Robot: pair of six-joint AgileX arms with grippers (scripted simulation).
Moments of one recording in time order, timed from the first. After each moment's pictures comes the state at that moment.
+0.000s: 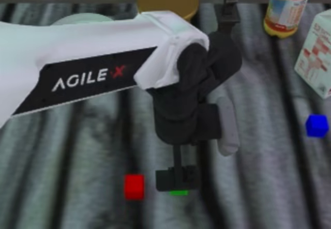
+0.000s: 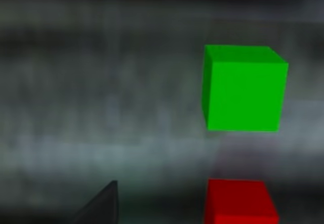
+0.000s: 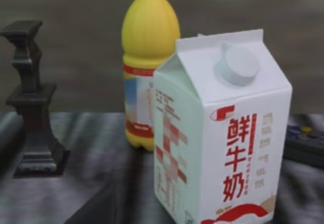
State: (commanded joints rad) left arm -0.86 1.96 1.52 -1.10 0.01 0.69; right arm 0.01 0.01 0.01 -0.01 0.00 0.00
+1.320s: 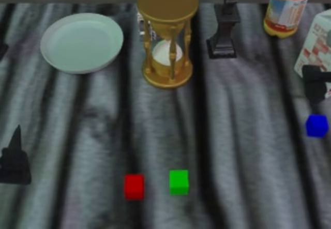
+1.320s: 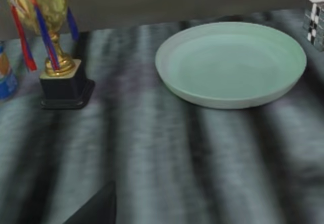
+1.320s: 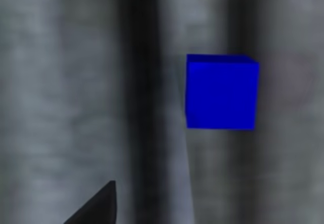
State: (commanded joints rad) left arm -0.06 0.22 0.13 -0.16 -0.01 0.09; right arm 0.10 1.76 1.28 -0.94 0.00 0.16
